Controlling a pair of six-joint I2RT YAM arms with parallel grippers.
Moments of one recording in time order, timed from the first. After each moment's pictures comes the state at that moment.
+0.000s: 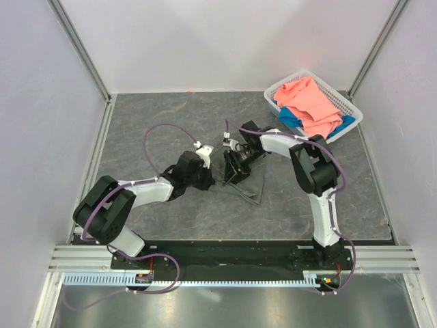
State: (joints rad) left arm -0.61 1.54 0.64 0.21 0.13 -0.25; right arm 0.50 2.19 1.51 -0.72 -0.92 0.13
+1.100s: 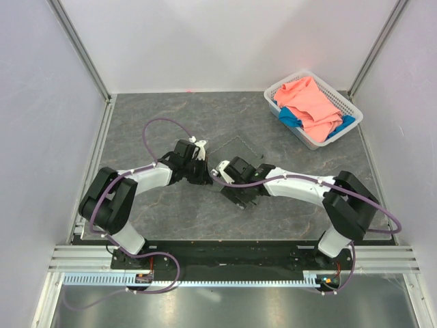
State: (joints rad) left arm -0.49 1.63 0.81 -0.07 0.32 -0.33; right arm 0.90 1.62 1.02 -0.51 0.11 -0.06
